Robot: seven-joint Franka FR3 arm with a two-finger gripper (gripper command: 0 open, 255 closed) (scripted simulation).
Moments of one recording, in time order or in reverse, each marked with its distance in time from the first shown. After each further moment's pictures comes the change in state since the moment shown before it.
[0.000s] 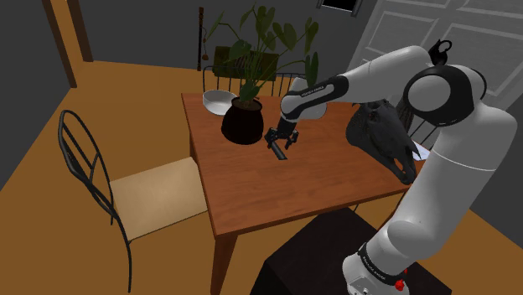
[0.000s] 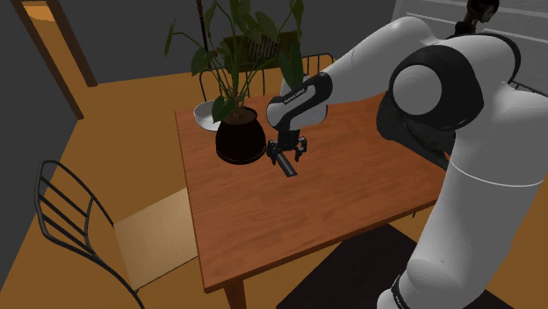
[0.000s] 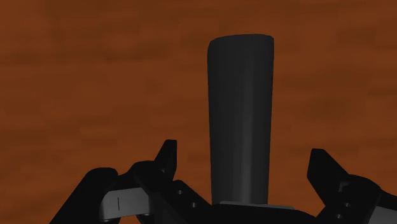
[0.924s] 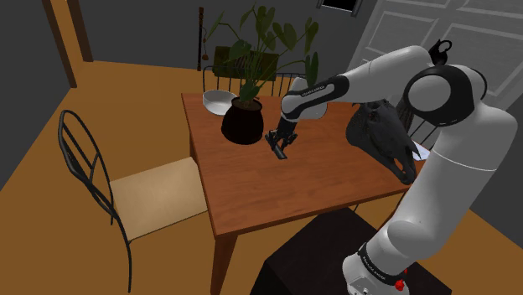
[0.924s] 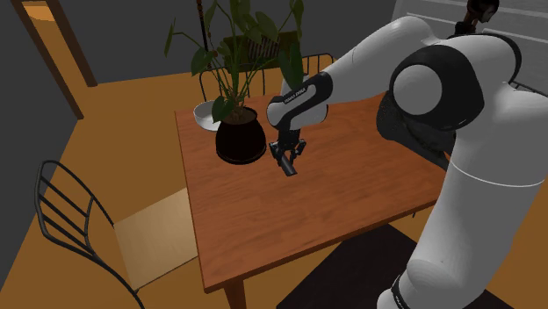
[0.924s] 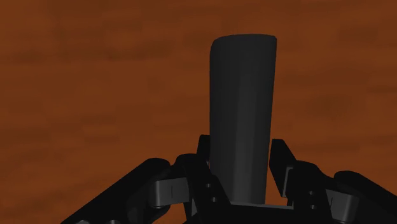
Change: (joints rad) arm -0.001 -0.002 -0.002 0.000 0.000 0.001 0.000
